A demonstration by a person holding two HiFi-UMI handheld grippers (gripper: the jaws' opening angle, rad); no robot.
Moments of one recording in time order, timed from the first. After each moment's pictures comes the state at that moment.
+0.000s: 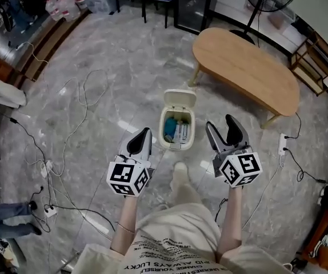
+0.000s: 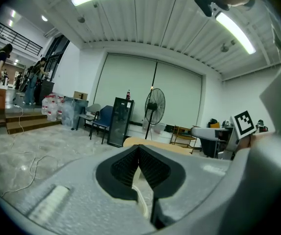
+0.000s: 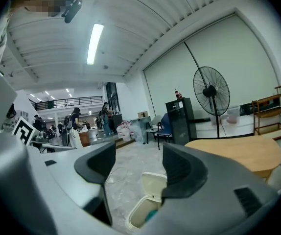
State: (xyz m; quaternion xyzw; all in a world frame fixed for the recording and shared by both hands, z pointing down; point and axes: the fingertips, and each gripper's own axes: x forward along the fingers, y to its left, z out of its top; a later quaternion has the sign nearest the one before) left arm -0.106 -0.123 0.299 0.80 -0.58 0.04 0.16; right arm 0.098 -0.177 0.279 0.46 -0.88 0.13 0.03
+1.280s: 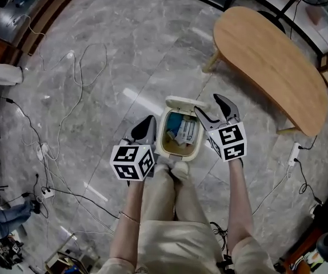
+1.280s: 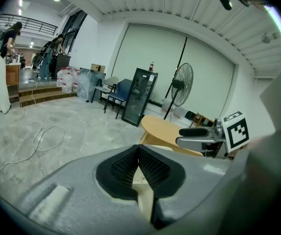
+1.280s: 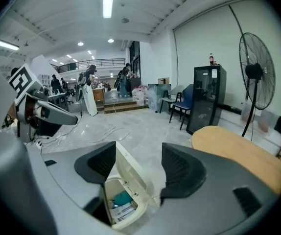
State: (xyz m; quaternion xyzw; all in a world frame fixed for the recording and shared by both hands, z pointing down) left arm -0.120 -0.280 0.470 0.71 -0.62 0.10 0.30; right arm 0.022 -0.368 0.485 0.32 -0.91 0.09 0.25
